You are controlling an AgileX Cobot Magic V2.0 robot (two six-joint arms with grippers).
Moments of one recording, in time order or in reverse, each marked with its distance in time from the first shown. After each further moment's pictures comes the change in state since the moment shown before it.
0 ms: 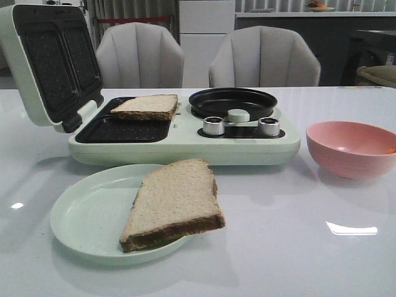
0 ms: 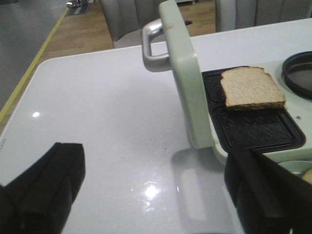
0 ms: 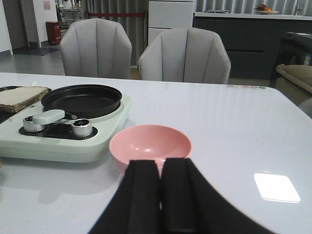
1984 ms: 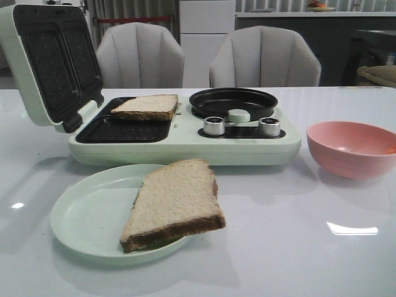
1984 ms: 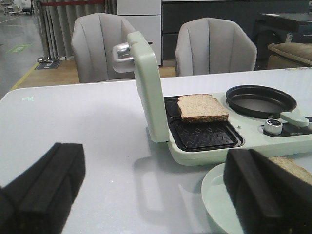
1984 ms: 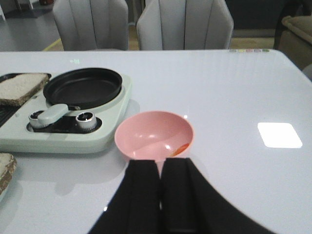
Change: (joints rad) left arm -0.054 -0.628 0.306 -0.132 0.080 0.036; right arm 0.000 0.238 -0.305 0.029 0.266 0.044
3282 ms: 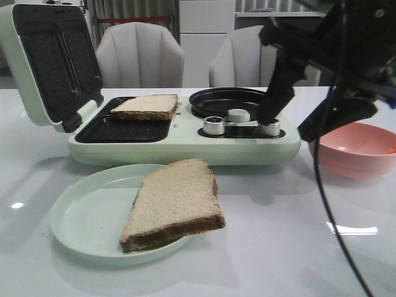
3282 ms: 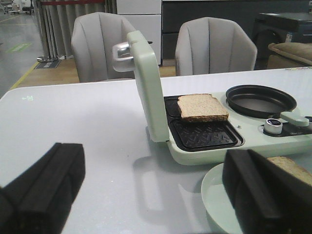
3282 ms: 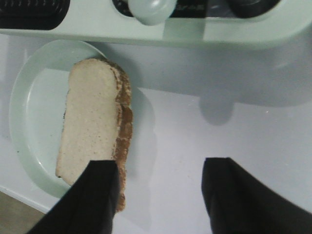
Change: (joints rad) left arm 0.000 0.000 0.000 -0.002 0.001 -0.002; right arm 0.208 1.341 -0.749 0.644 0.343 -0.249
